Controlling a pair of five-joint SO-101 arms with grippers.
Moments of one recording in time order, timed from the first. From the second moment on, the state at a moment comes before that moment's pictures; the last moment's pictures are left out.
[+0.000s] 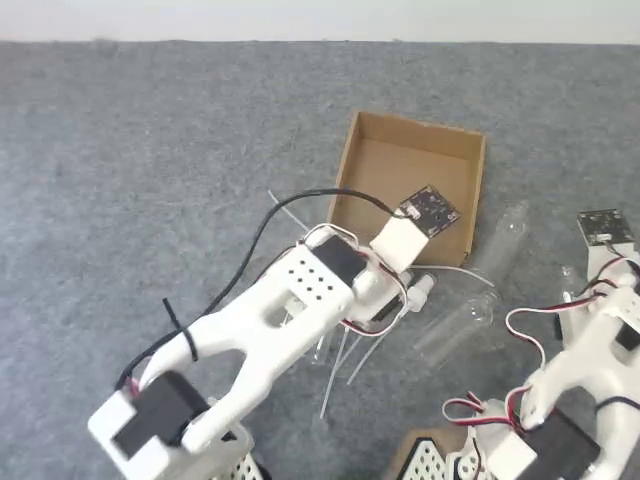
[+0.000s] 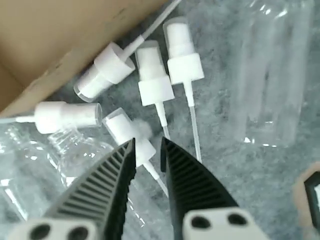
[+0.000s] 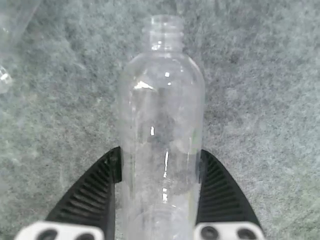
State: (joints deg) left arm 38.9 -5.4 28.7 66.6 0.7; right arm 41.5 -18.1 45.5 56.9 47.2
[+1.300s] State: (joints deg) left arm 26.9 -4.6 27.2 70.1 -4.2; right arm 41.5 -18.1 45.5 56.9 47.2
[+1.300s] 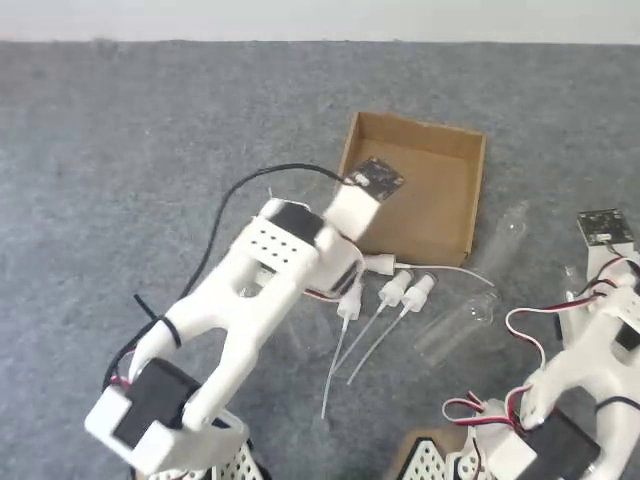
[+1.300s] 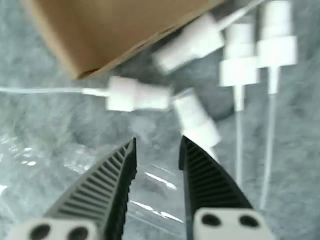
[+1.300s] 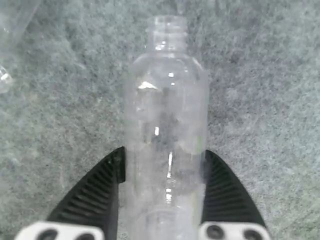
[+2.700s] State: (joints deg) left arm 32.0 2.4 35.3 55.3 8.8; right arm 41.5 -18.2 48.6 56.3 47.3
